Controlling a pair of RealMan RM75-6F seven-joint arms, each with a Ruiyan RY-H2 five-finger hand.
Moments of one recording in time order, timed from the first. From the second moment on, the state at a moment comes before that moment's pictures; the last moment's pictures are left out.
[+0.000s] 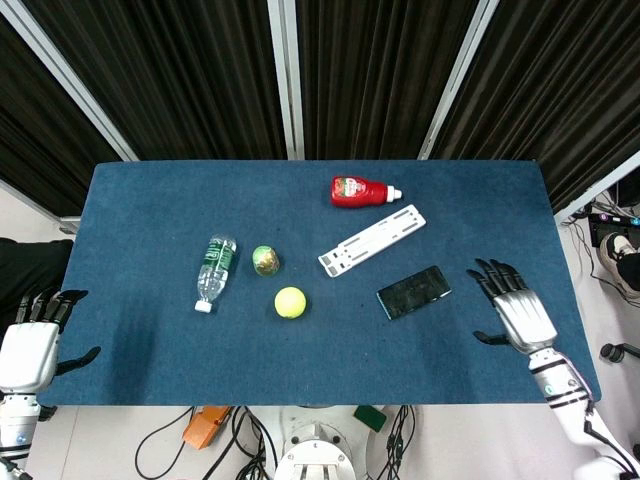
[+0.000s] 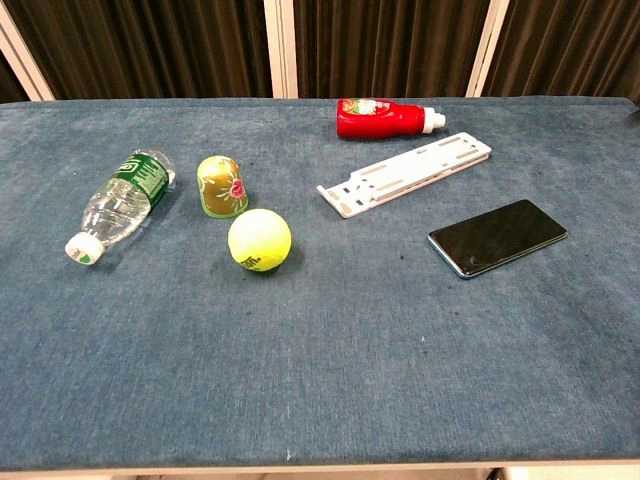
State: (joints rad) left arm -0.03 -1.19 -0.02 -1.57 1.52 1.55 0.09; right arm 0.33 -1.26 0.04 -1.50 -1.55 1.22 -0.02
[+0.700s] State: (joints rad) left arm -0.04 -1.17 -0.03 -1.62 1.50 1.53 0.13; right arm 0.57 -1.56 0.08 -1.17 -1.49 0.94 -0.07
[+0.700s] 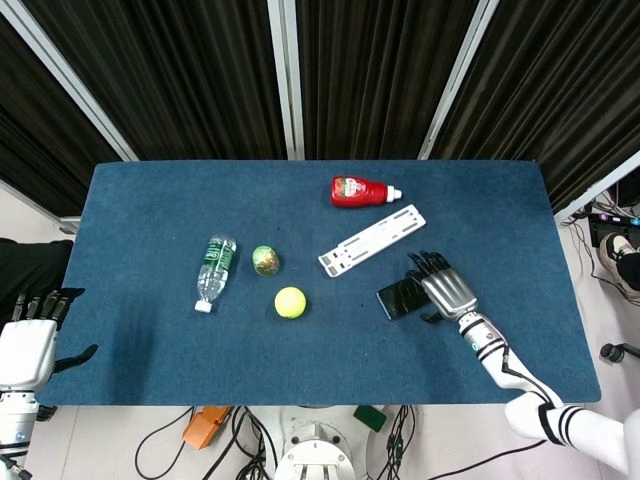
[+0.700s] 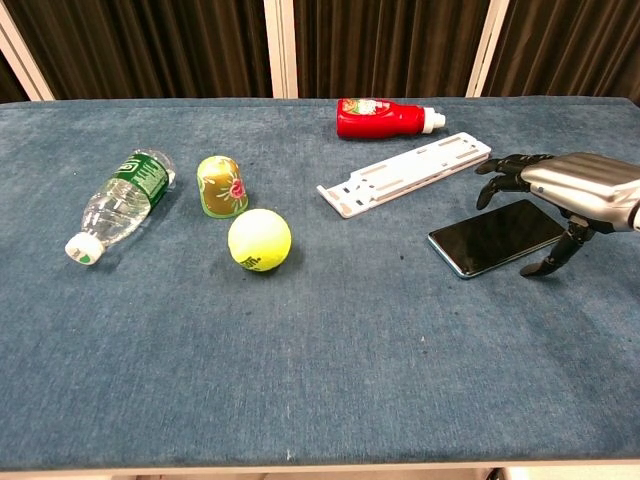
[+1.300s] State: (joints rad) left arm -0.05 -1.17 -0.04 -1.63 1.48 1.51 0.15; right arm 0.61 -1.59 0.05 -1.10 -1.48 0.90 -0.02
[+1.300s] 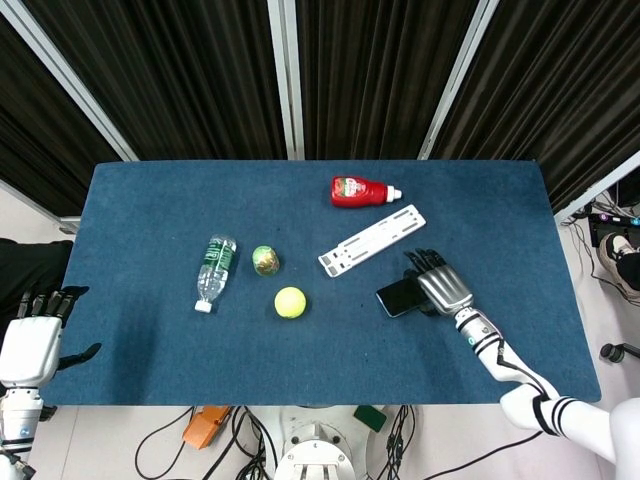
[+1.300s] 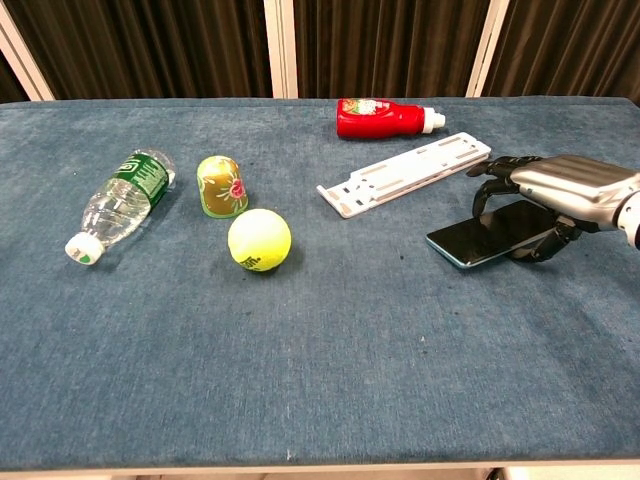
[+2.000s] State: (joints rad) left arm -0.05 -1.17 -0.04 -1.61 1.47 1.51 0.13; right arm 0.64 -1.43 0.03 -1.31 -1.40 0.79 -0.12
